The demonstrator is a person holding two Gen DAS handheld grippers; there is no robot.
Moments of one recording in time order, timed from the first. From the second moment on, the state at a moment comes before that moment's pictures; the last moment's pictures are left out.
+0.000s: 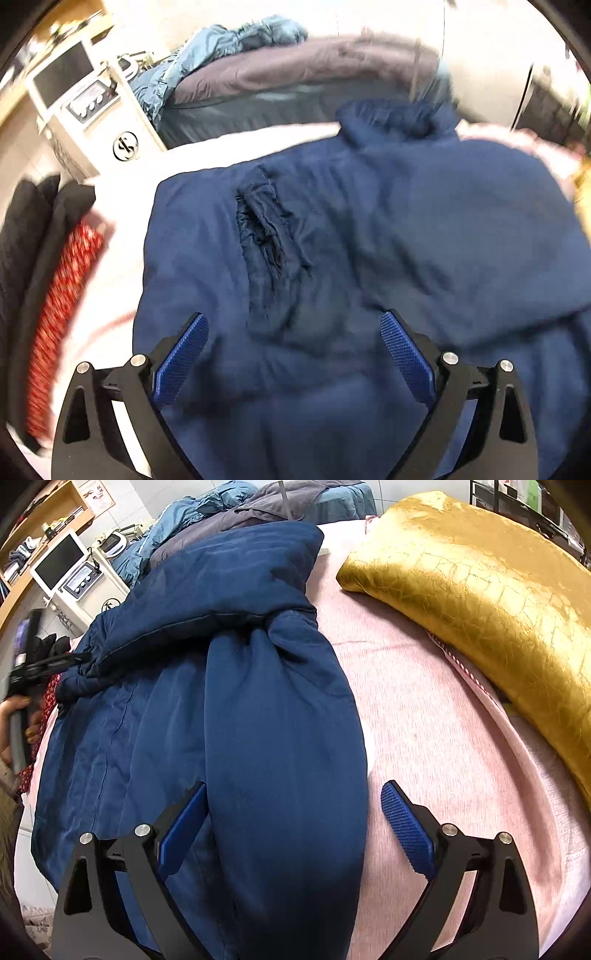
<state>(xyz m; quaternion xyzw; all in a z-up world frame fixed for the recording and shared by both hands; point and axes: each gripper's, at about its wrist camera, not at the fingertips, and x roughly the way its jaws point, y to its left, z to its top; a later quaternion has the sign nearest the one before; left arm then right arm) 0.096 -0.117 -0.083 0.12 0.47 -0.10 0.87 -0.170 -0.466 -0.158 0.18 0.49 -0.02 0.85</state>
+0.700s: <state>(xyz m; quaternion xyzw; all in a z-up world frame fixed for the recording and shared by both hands) -0.098 0.003 -0.098 0.05 0.46 -0.13 0.87 -0.224 -0.425 -0.146 0.11 0.51 0.01 0.85</state>
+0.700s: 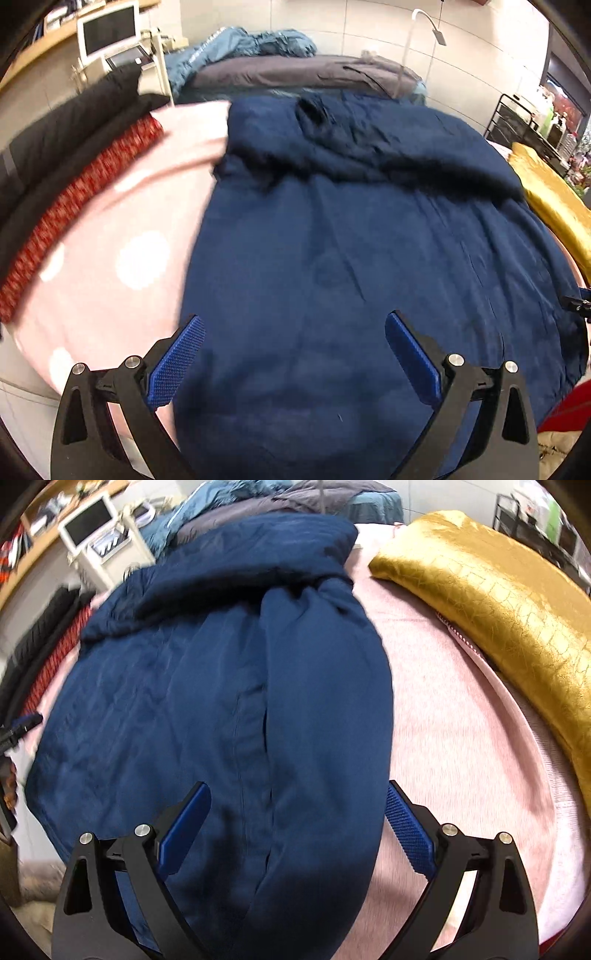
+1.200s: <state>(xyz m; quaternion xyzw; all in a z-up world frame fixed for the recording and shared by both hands) -0.088 -0.011 -0.155 0.09 0.53 -0.09 0.84 -0.260 -0.408 -0.174 0.09 0.54 0.01 0.84</state>
